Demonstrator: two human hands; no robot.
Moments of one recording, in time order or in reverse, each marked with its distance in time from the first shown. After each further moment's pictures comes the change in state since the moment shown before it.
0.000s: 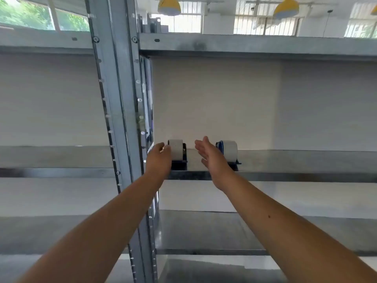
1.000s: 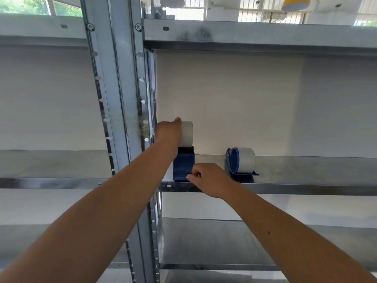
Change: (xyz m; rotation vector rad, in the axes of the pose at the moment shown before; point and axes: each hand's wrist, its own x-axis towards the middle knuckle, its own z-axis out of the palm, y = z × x) left_hand 0.098 0.062 0.019 -0.211 0.029 -0.192; right_hand 0.052 0.040 0.014 -1.126 -0.173 -0.165
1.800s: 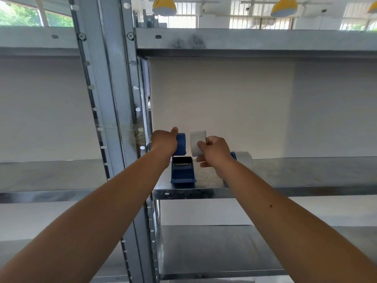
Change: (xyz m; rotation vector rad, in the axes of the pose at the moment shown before) left_hand 0.022 -0.017 -0.001 0.235 -0.035 0.086; right_hand 0.035 -0.017 -0.059 0.836 0.333 0.336
